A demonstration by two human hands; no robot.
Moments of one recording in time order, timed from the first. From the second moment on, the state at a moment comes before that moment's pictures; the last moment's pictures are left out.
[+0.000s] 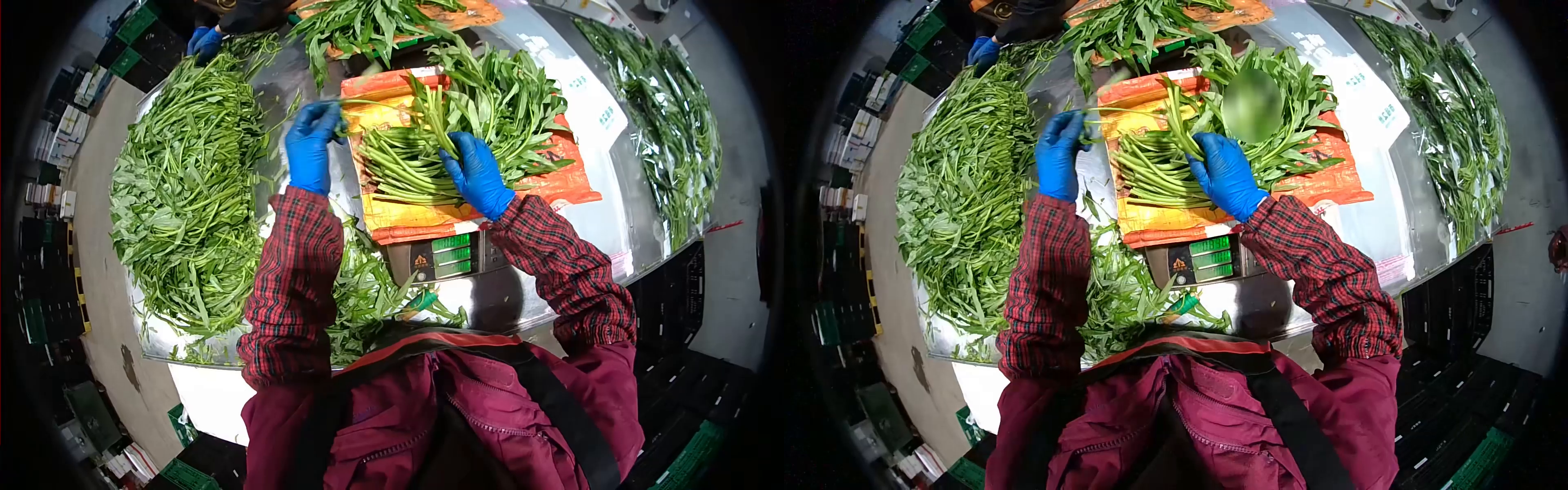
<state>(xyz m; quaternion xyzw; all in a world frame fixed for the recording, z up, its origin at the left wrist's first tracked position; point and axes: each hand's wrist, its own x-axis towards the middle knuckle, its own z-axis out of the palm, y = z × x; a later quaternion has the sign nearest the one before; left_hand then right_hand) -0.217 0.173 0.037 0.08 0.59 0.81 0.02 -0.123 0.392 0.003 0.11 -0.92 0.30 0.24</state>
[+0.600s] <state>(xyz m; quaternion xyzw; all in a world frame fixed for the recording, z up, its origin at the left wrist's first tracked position) 0.112 -0.223 -0.020 -0.36 0.79 0.34 -0.37 -0.139 0.449 0.094 0.00 -0.54 0.79 0.30</state>
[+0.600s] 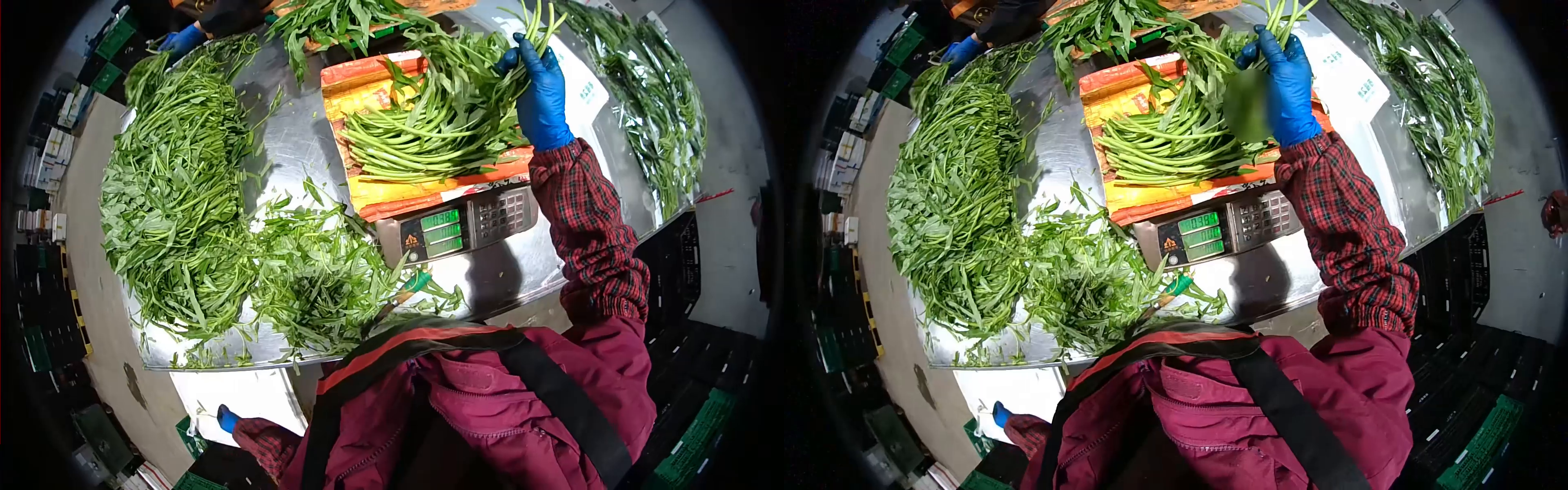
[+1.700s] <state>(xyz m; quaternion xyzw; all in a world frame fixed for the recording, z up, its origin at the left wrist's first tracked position) -0.148 0.274 -0.020 0.37 0.92 0.10 -0.08 -0.147 0.574 0.088 -0.10 -0.44 0.80 0.39</state>
